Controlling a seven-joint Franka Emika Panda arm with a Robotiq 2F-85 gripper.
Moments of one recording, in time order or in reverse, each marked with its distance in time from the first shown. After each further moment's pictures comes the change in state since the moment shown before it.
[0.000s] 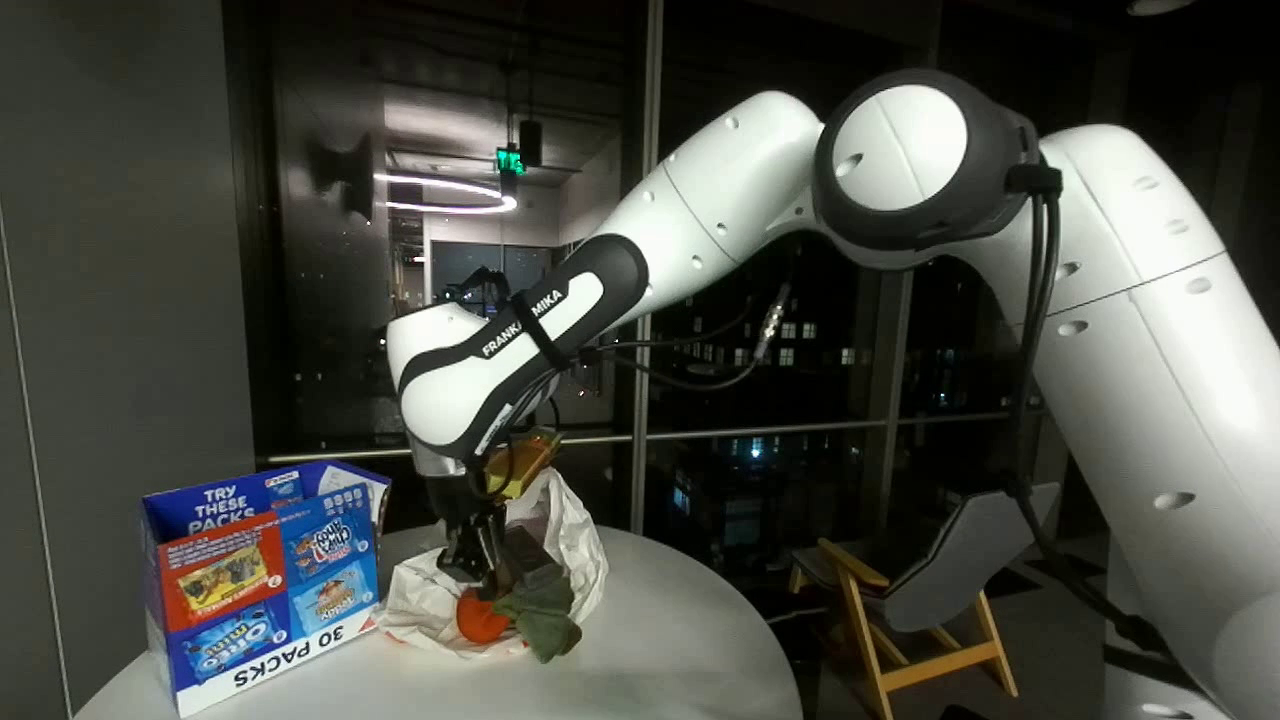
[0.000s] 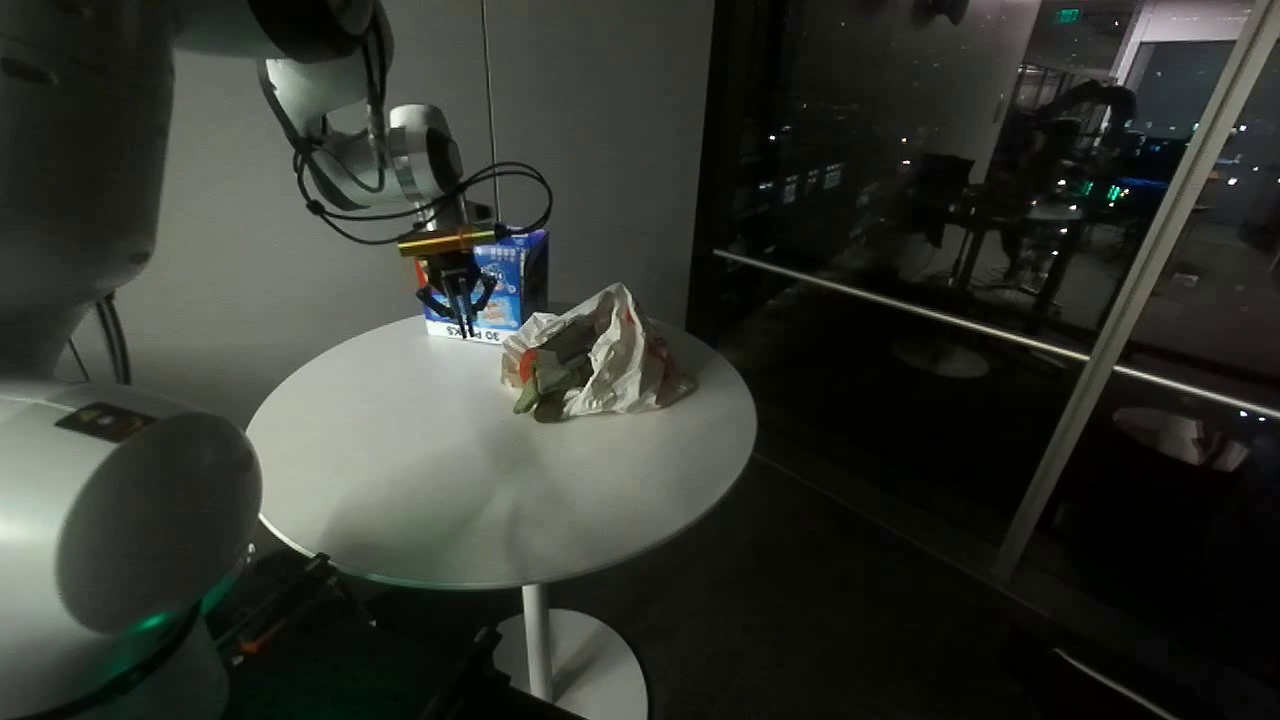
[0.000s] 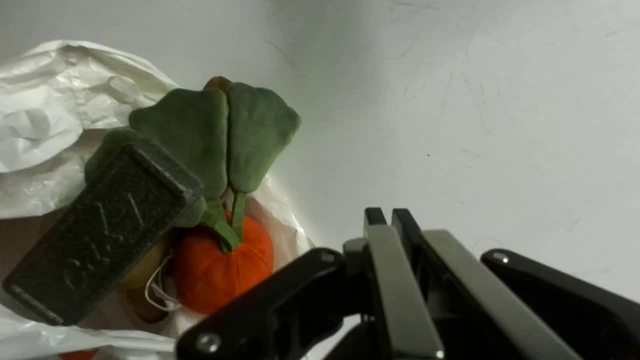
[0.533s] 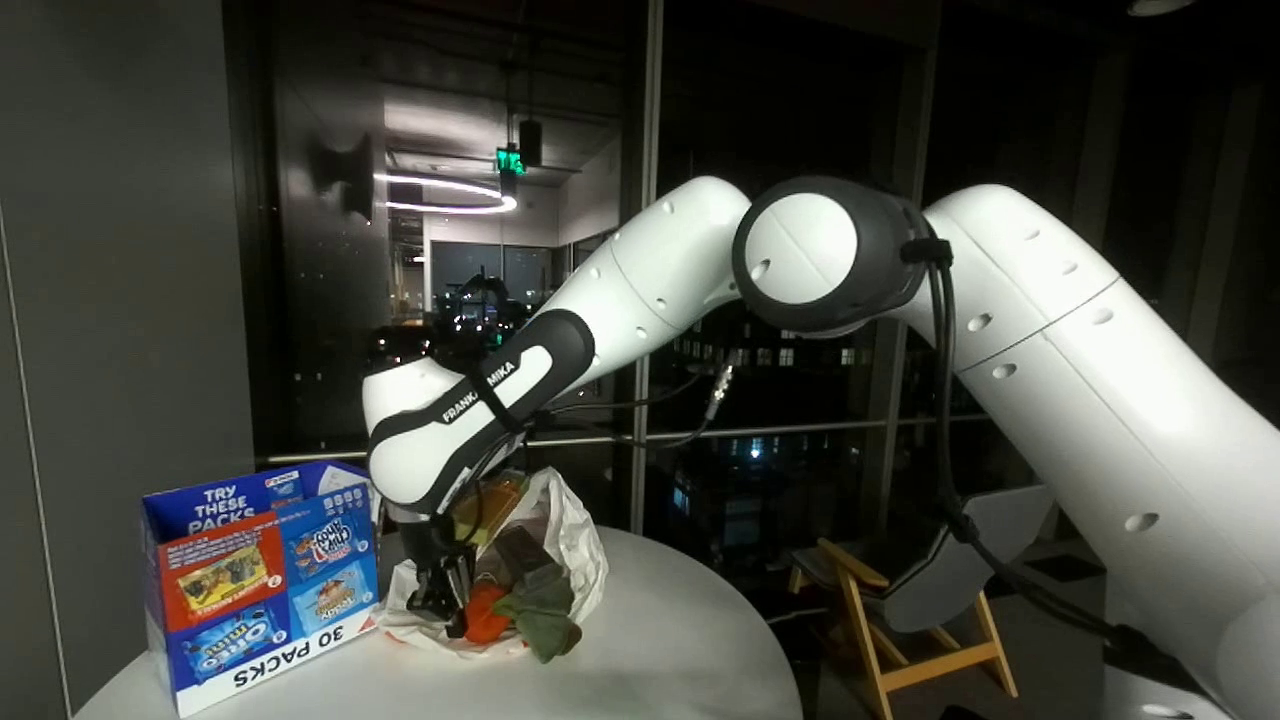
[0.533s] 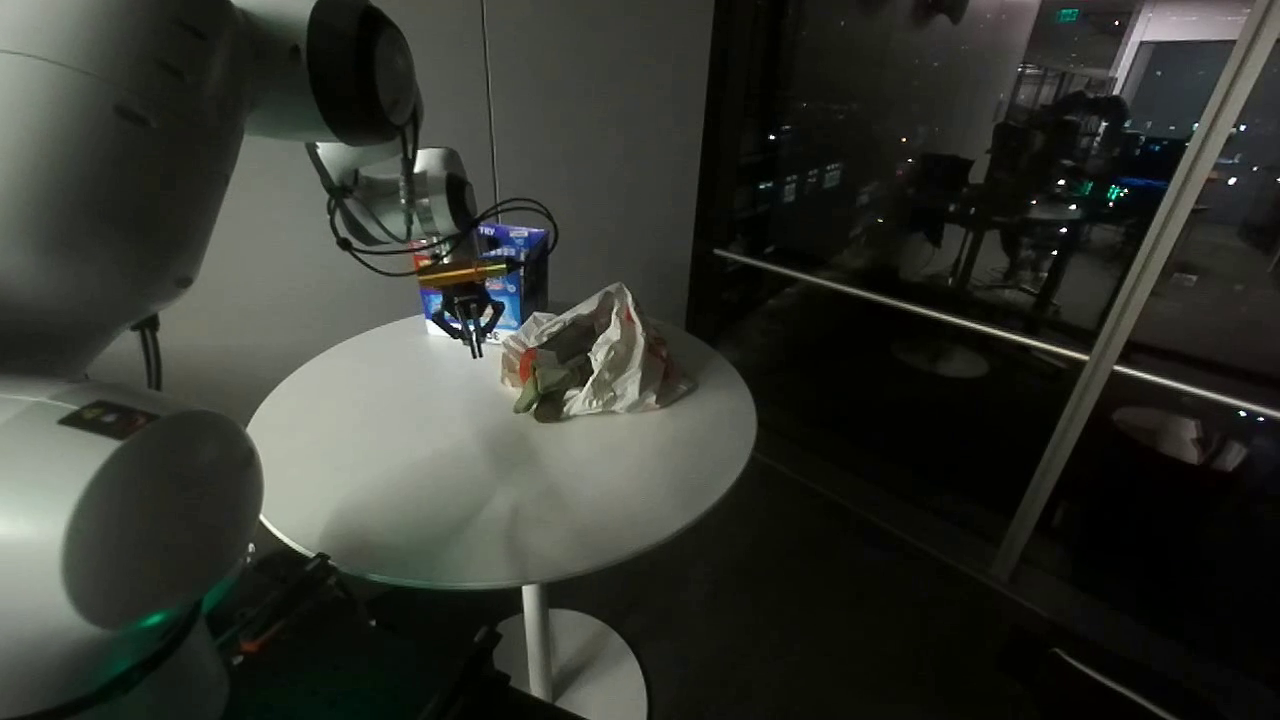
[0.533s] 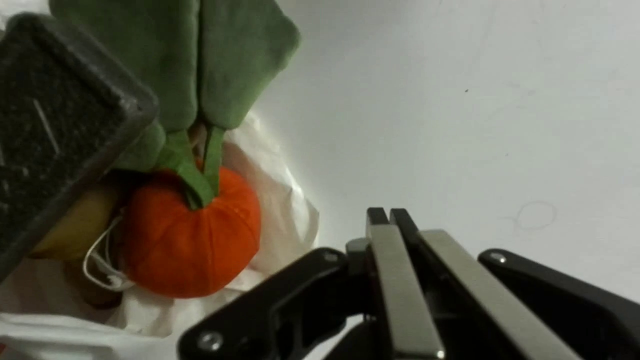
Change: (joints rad) arm 0.013 0.234 -0.007 0.212 -0.006 0.028 -0.021
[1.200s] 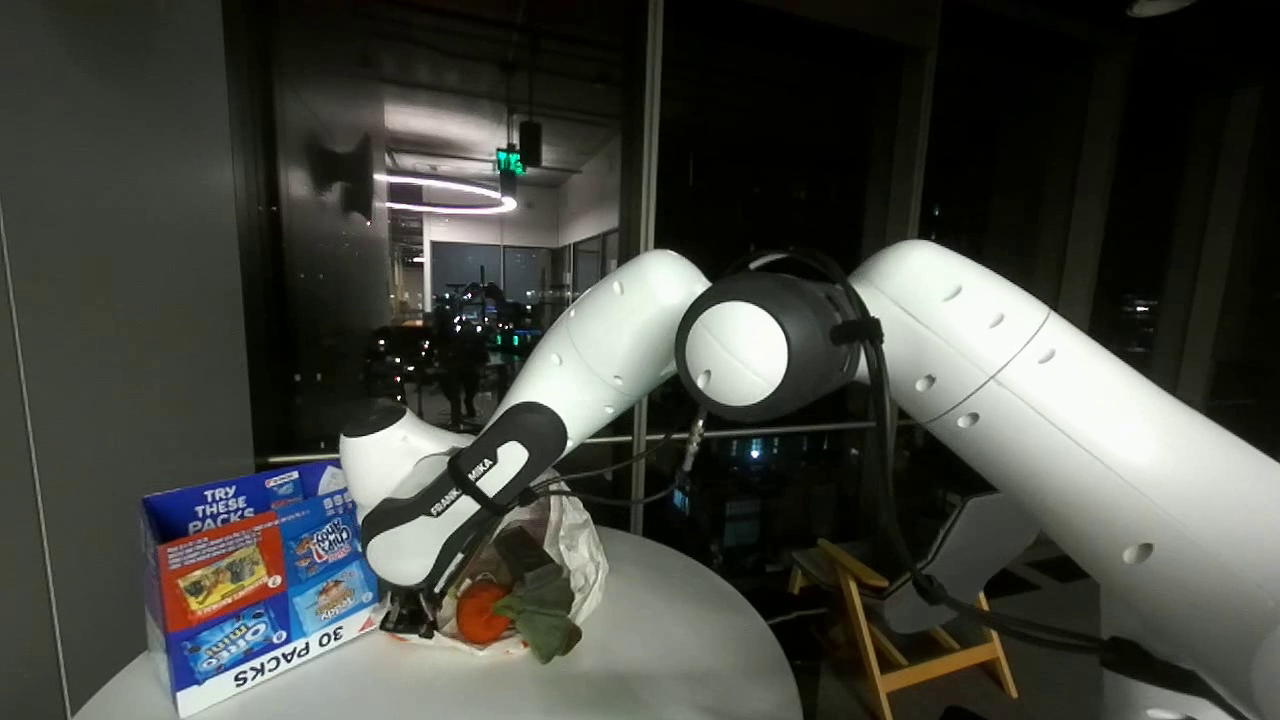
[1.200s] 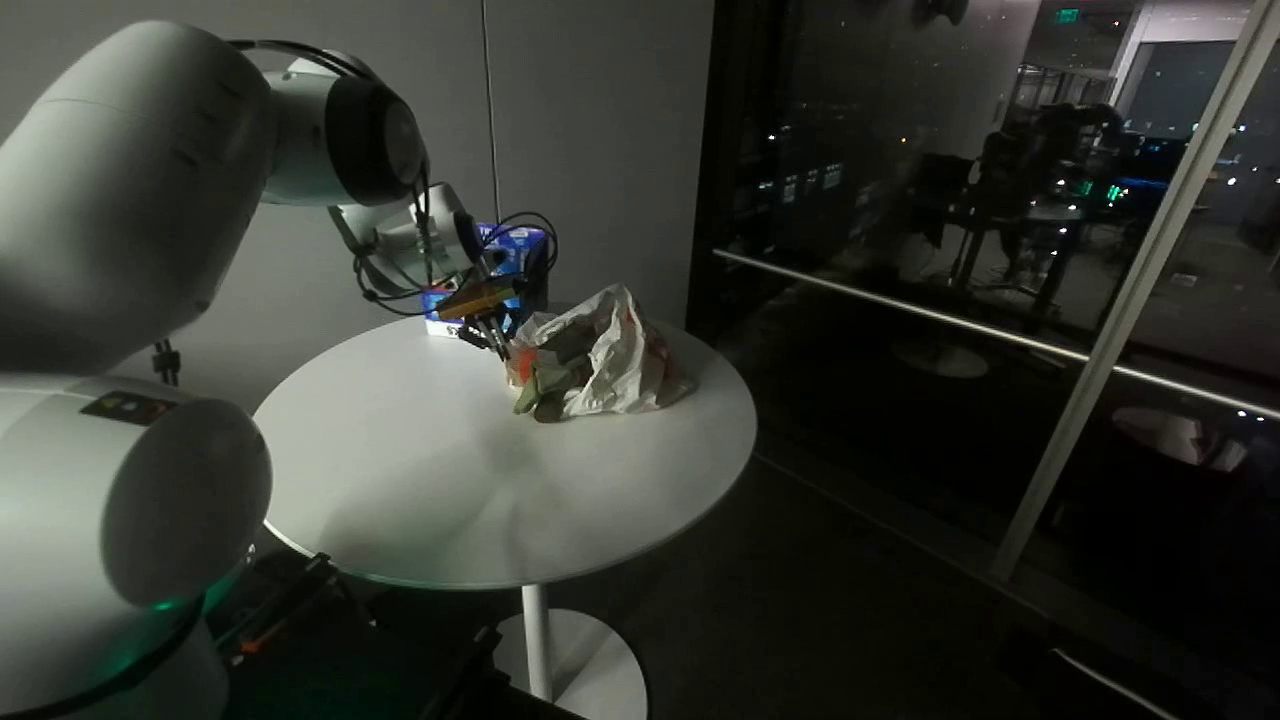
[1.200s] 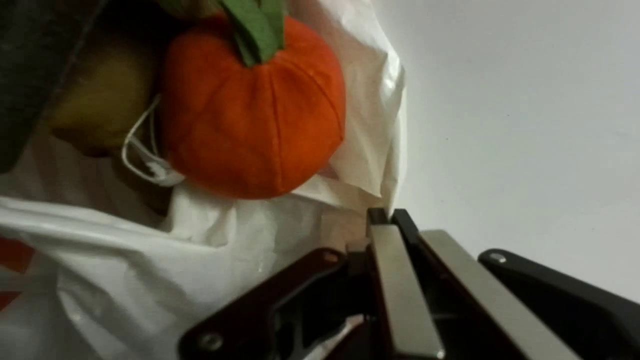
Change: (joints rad) arm 0.098 0.204 -0.131 0.181 -0.154 0.225 0.170
